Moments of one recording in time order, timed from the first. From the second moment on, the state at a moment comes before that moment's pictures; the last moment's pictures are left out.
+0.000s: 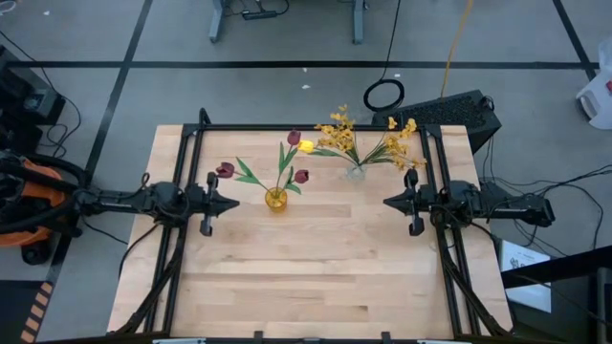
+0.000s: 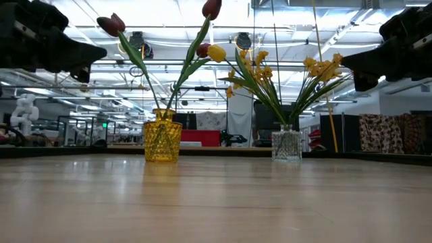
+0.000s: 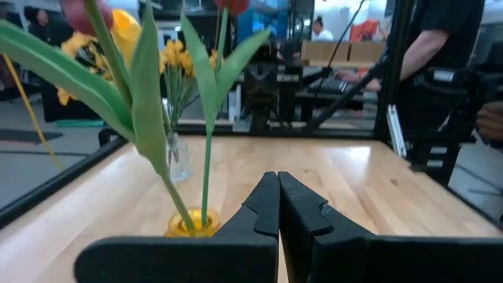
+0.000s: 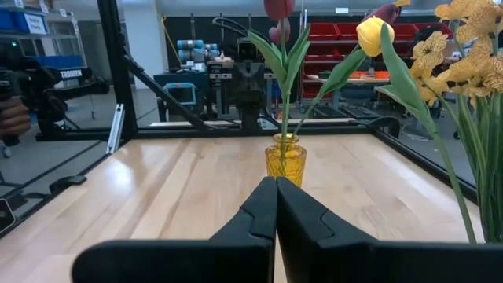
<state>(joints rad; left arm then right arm) -0.08 0.01 0.01 0.03 -0.06 -0.01 -0.01 0.00 0.01 0.02 -0.01 0.04</state>
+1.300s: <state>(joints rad) -0.08 0.00 0.01 0.01 0.01 -0.02 -0.01 0.00 0.01 0.02 0.00 0.04</state>
